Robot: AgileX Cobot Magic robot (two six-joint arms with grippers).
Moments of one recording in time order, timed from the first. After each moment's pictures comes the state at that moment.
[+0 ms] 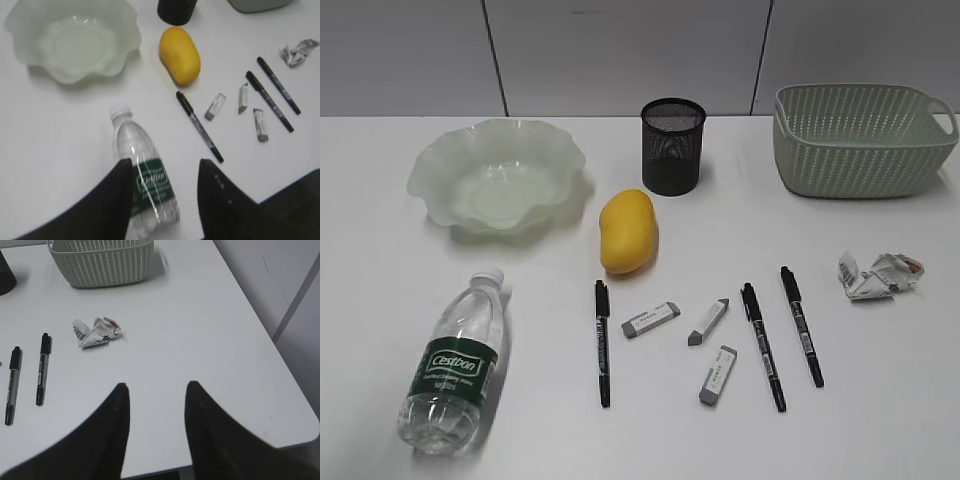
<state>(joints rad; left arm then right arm) -0.16 0.64 -0.68 -0.45 0.89 0.31 0.02 -0.01 -0.51 -0.12 1.04 0.14</state>
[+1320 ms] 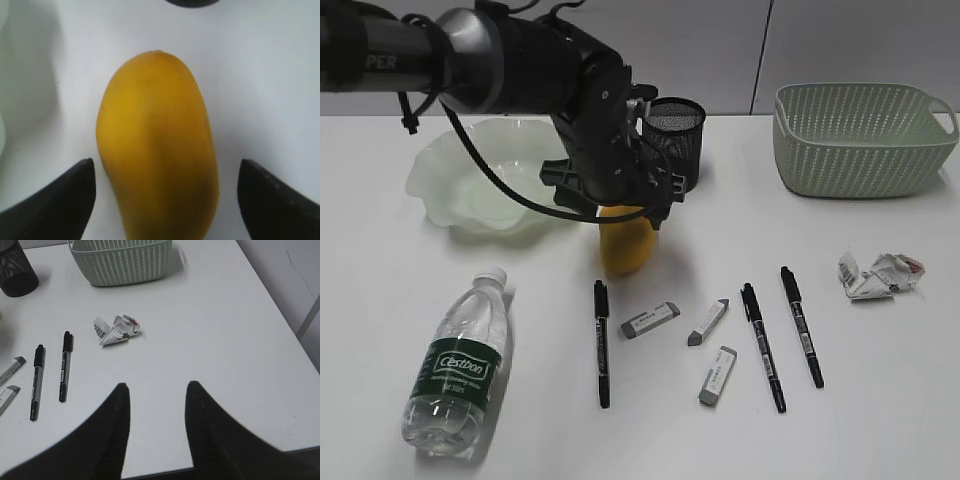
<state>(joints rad) -0.70 2.20 -1.69 0.18 0.77 -0.58 0.02 -0.01 -0.51 -0.06 1.04 0.14</state>
